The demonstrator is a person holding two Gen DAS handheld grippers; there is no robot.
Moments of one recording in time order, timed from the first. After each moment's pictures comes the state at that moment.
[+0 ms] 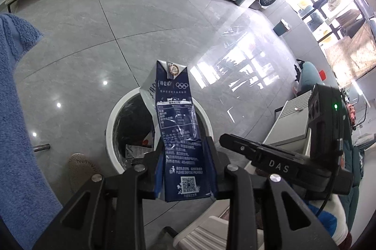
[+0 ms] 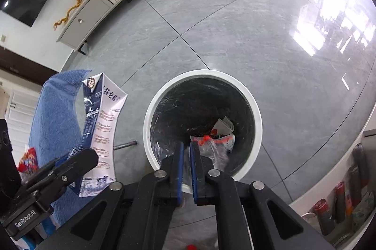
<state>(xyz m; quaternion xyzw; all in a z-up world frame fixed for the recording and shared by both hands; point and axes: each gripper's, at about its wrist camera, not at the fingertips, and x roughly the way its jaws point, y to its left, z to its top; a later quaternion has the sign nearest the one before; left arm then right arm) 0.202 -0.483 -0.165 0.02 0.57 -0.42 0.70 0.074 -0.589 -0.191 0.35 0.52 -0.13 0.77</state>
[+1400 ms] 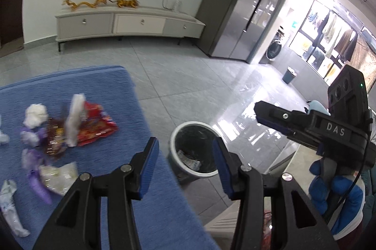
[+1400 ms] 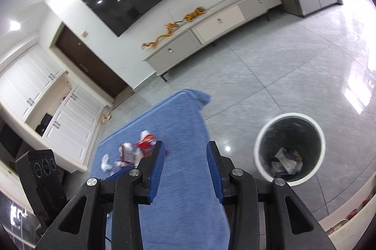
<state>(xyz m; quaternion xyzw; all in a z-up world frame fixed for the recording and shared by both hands) 0.104 -0.218 0.006 -0.02 0.40 -0.36 0.84 0.029 -0.409 0.010 0.31 0.34 0.02 0.89</state>
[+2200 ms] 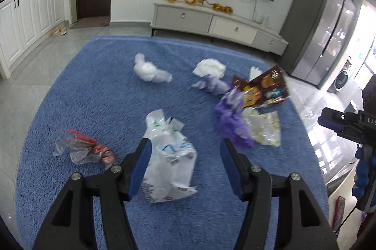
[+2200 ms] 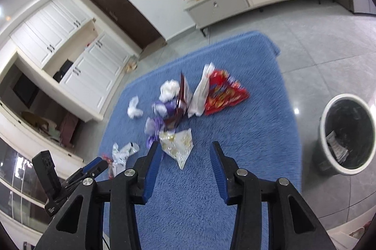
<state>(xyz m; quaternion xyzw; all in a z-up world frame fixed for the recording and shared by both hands) 0.113 0.075 -0.083 -0.04 0.42 -0.14 0.90 0.094 -0.236 -0.053 0.25 0.43 0.15 0.85</state>
